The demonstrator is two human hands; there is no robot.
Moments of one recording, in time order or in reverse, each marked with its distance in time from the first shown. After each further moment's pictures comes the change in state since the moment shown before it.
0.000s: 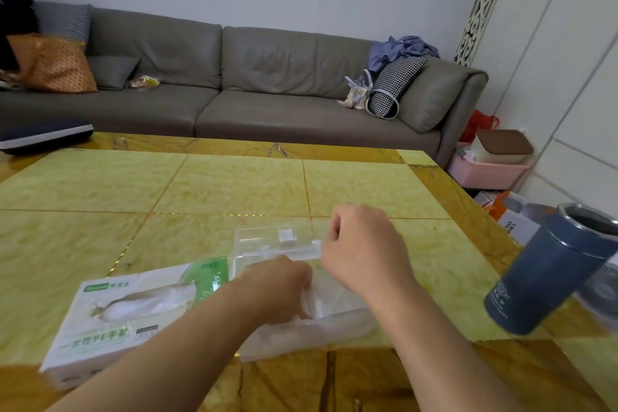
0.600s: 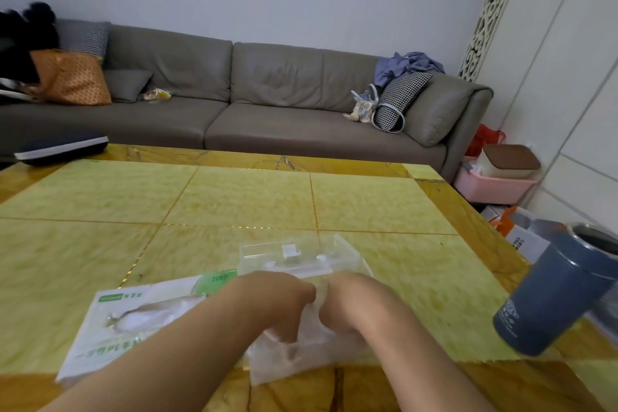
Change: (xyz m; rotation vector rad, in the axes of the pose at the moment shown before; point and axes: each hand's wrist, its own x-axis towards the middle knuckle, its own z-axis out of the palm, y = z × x) left_hand -0.009 -0.004 -0.015 0.241 -0.181 0.057; right_hand 0.004 -0.012 0.029 -0.254 -0.722 0.221
